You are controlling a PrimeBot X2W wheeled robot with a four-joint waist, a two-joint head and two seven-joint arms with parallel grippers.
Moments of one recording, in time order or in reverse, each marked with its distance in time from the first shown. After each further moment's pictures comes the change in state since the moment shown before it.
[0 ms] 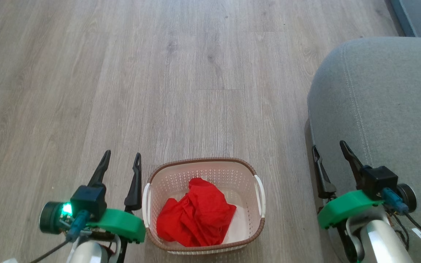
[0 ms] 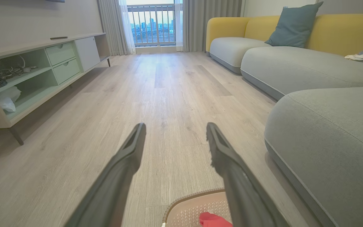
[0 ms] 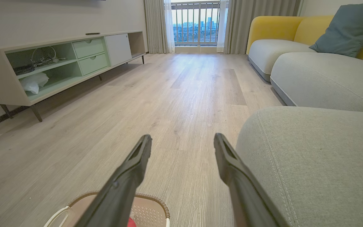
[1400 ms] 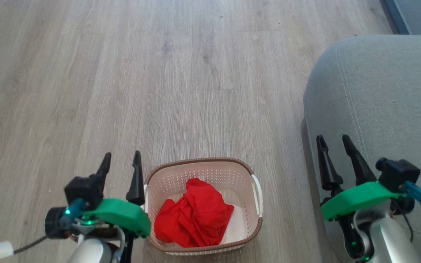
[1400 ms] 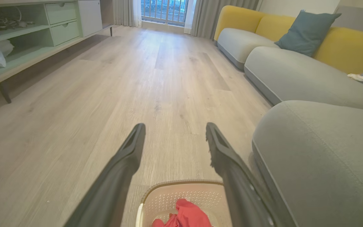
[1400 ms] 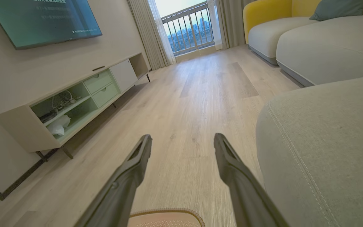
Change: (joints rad) left arm -0.038 0.162 -0.231 -0.107 -0.365 0.285 0.108; right arm 0.026 0.001 0.015 -0.141 0.283 0.000 0.109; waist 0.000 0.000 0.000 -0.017
